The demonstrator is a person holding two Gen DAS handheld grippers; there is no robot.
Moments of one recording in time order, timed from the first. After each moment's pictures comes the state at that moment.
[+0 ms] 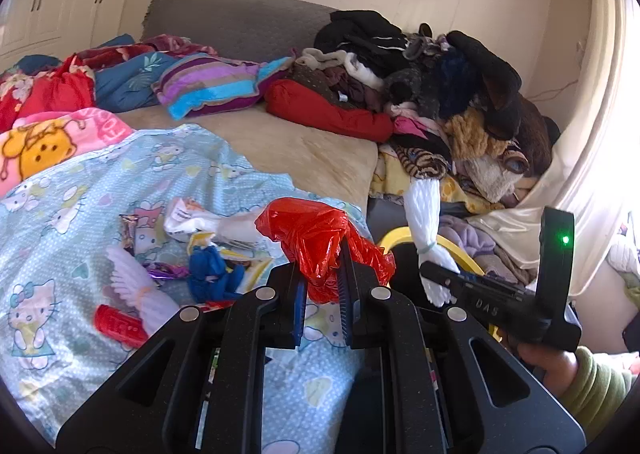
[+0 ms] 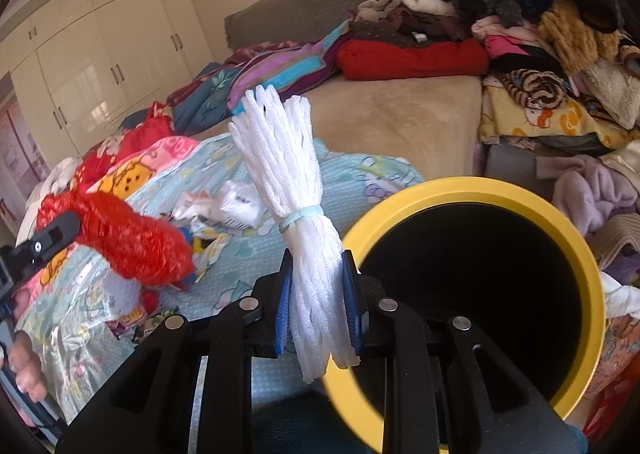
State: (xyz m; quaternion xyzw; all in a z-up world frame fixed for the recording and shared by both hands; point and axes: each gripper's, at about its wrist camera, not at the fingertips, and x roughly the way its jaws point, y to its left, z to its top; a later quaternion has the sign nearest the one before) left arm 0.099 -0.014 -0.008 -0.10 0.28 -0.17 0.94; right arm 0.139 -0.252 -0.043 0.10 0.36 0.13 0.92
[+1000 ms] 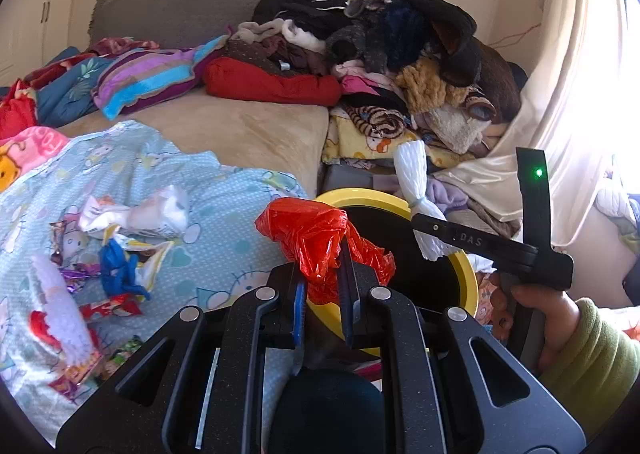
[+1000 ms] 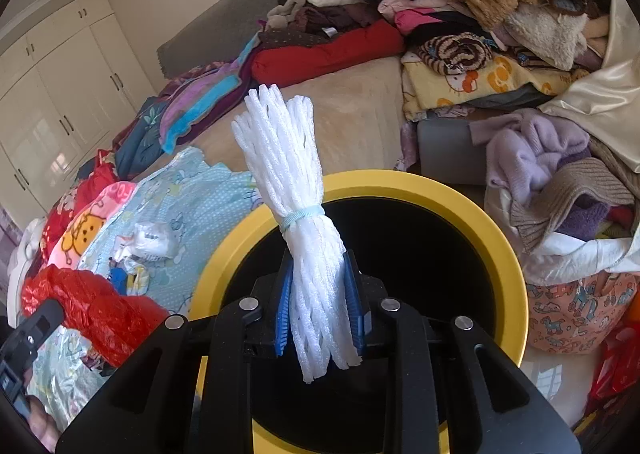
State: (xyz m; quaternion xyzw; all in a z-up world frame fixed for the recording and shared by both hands) left arm 0.101 -0.115 -0.027 -0.03 0.31 -0.24 0.92; right arm 0.142 -0.362 -0.062 0.17 0.38 0.04 0.91
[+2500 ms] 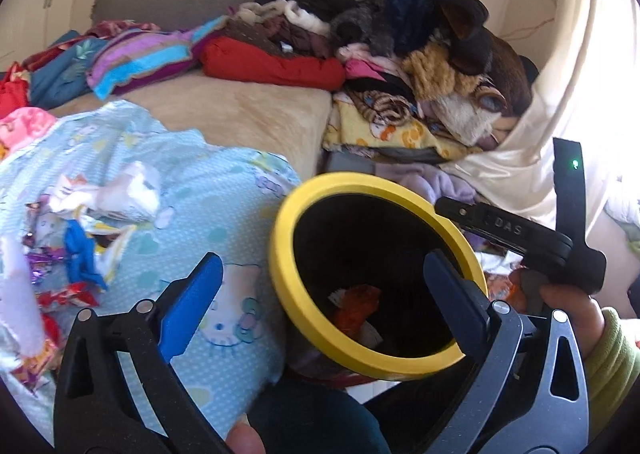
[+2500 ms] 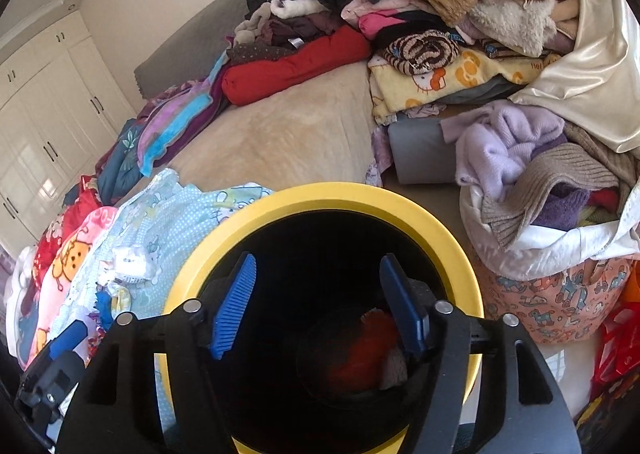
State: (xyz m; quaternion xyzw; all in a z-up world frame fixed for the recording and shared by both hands) left arm 0.121 -0.143 -0.052 -0.05 0.33 -0.22 0.92; right arm 0.138 -0.397 -0.067 0.20 0.36 0.00 0.91
